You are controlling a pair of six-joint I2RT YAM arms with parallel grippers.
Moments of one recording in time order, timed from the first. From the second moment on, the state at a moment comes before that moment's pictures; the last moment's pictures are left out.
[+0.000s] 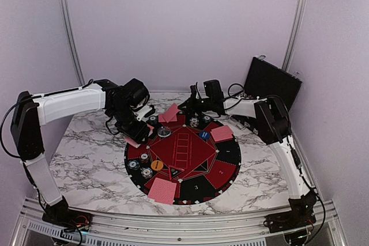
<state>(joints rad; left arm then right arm) -0.69 1.77 1.46 -0.97 -0.01 -0.07 0.49 2.55 2.01 0.06 -0.66 0.80</state>
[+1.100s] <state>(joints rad) -0.68 1.77 1.46 -0.97 -0.01 -0.07 0.54 2.60 2.17 -0.26 -0.45 0.60</state>
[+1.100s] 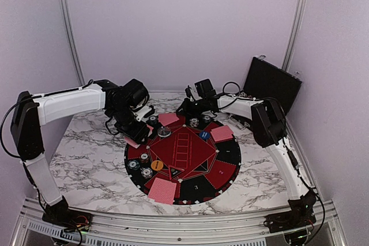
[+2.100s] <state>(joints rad) -0.68 1.77 1.46 -0.97 0.01 -0.07 0.56 2.17 1.78 -0.19 -0.42 0.52</state>
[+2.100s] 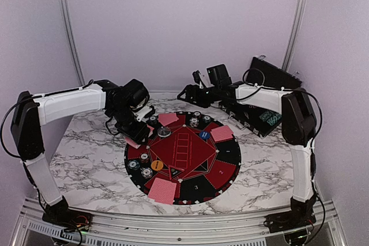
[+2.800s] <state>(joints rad) -0.70 1.79 1.46 -0.97 0.01 -0.07 0.56 1.95 1.46 -0.08 -0.50 0.53</state>
